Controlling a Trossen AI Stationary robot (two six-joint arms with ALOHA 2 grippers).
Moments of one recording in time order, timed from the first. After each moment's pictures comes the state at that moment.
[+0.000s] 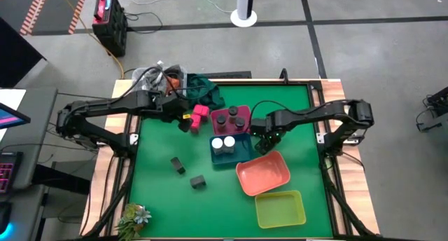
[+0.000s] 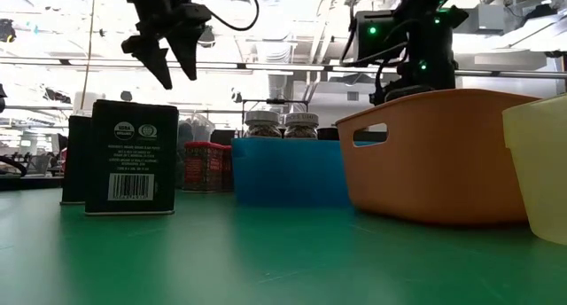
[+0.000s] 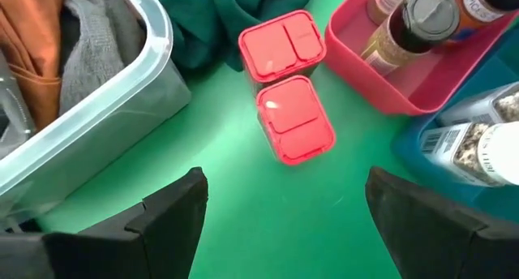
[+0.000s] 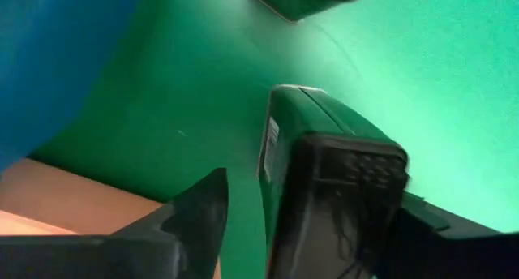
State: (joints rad) left arm 0.20 1.27 1.23 -1.07 -0.31 -0.67; right arm -0.08 1.62 1.05 -0.99 0.05 0.70
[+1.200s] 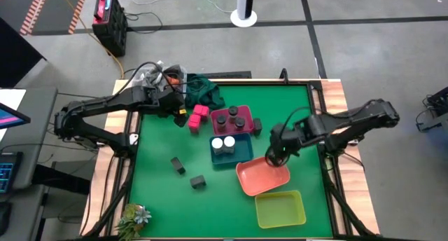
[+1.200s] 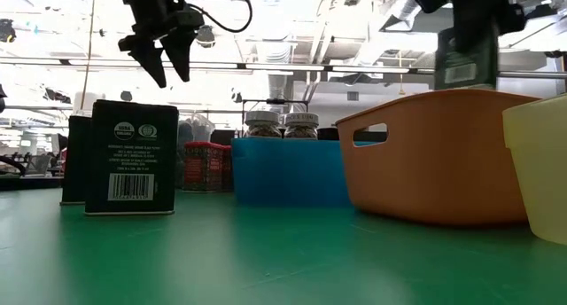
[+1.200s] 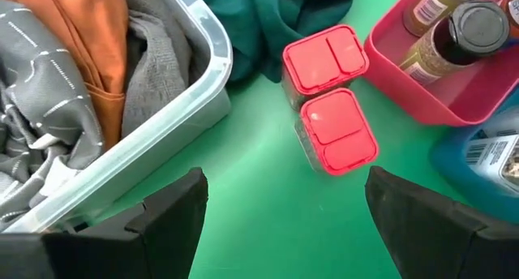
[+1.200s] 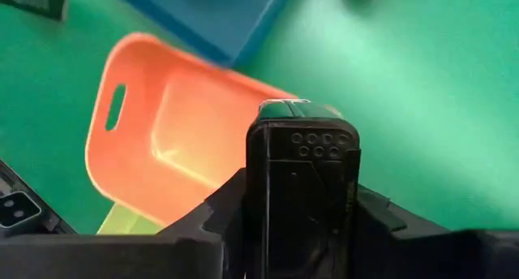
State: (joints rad) left arm 0.28 1.24 1.23 -1.10 -0.34 -0.59; right arm 0.25 1.31 1.23 -1.18 0.08 1.09
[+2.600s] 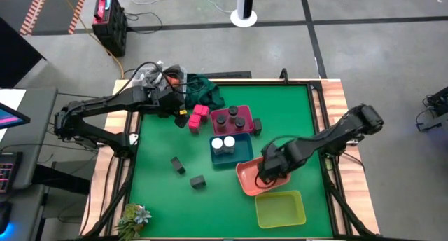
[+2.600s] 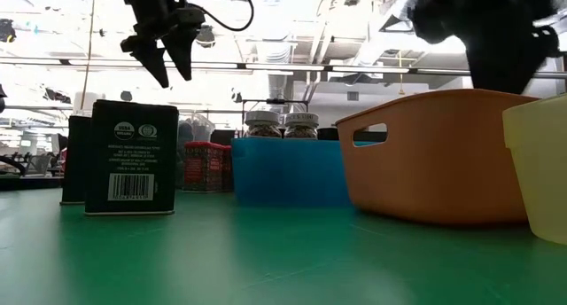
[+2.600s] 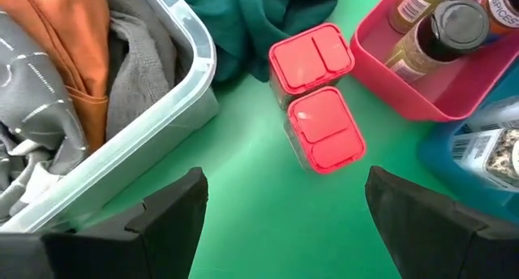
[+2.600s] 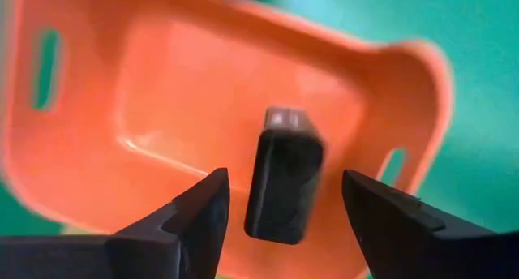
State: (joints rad) left arm 0.28 1.24 1.23 -1.08 -0.31 -0.57; right arm 0.40 1.56 1.21 -1.10 0.09 1.29
